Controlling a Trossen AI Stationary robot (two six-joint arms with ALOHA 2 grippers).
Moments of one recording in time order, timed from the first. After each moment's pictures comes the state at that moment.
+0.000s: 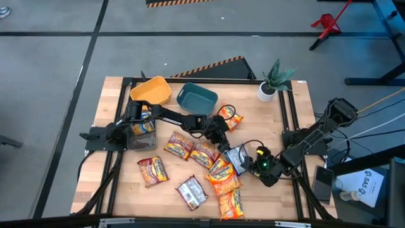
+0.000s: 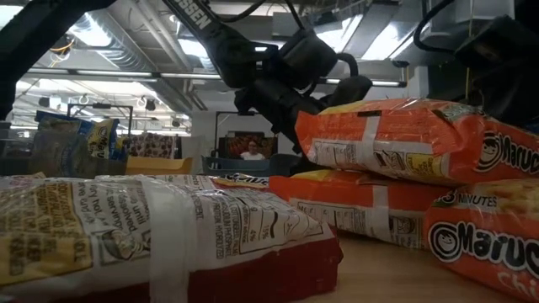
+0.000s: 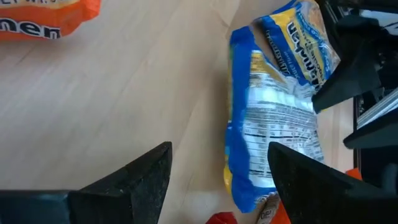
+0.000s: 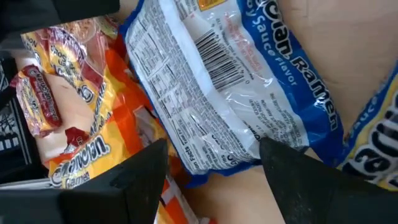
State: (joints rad) left arm 0.07 2.19 1.41 0.08 0.31 -0.72; right arm 0.74 1.40 0.59 -0.28 0.47 2.27
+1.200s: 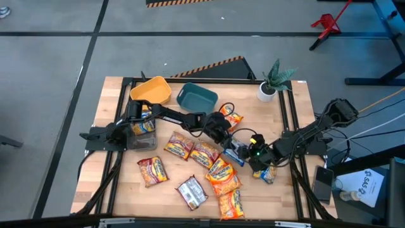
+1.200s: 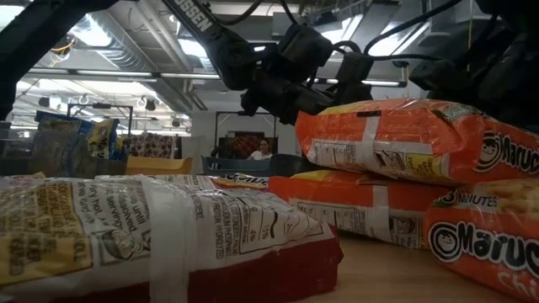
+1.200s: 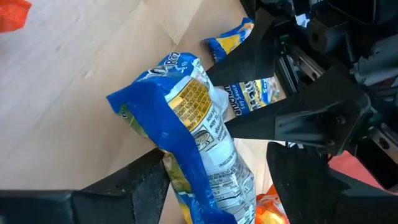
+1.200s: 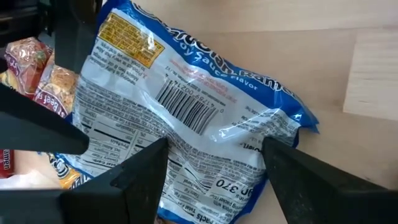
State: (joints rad) left arm 0.08 2.19 1.41 0.25 0.44 -0.91; right arm 0.50 1.40 0.59 -0.34 0.51 1.90
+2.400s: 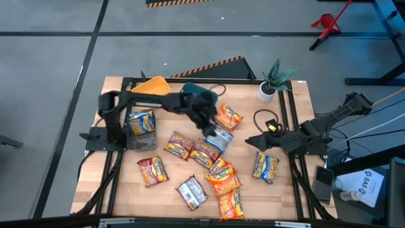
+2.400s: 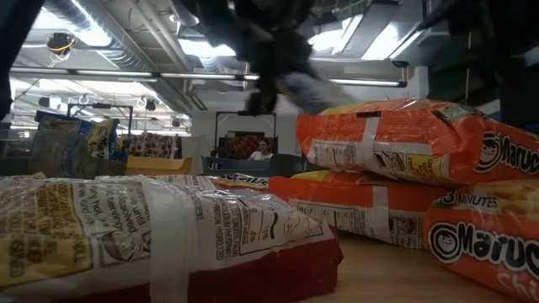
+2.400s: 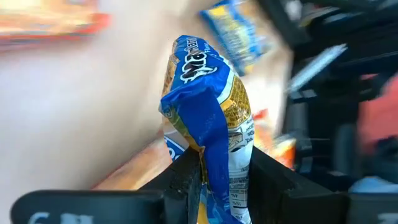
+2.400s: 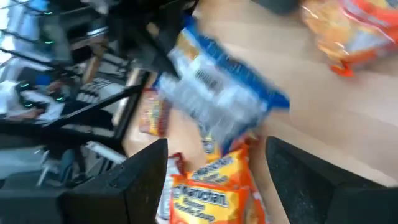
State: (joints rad) left arm 0.19 1.82 1.41 -0.41 0.52 -0.59; right arm 0.50 0.79 0.59 -0.36 0.55 1.40
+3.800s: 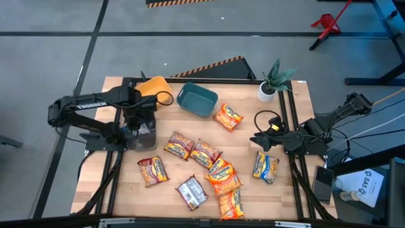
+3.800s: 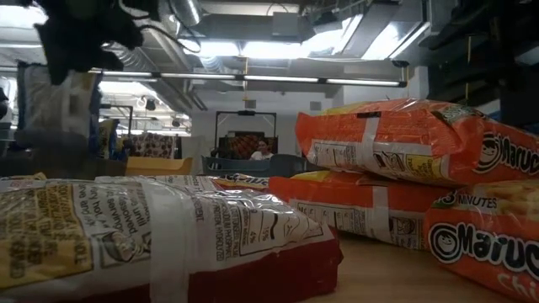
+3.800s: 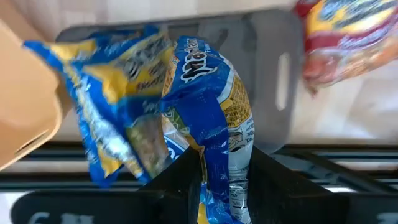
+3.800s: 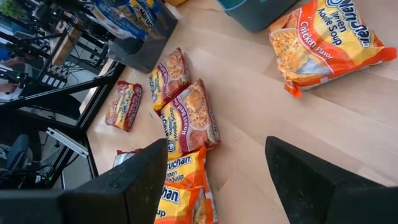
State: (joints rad) left arm 0.26 1.15 1.09 -1.57 0.06 0.19; right arm 0.50 0.72 0.59 -0.53 0.57 1.30
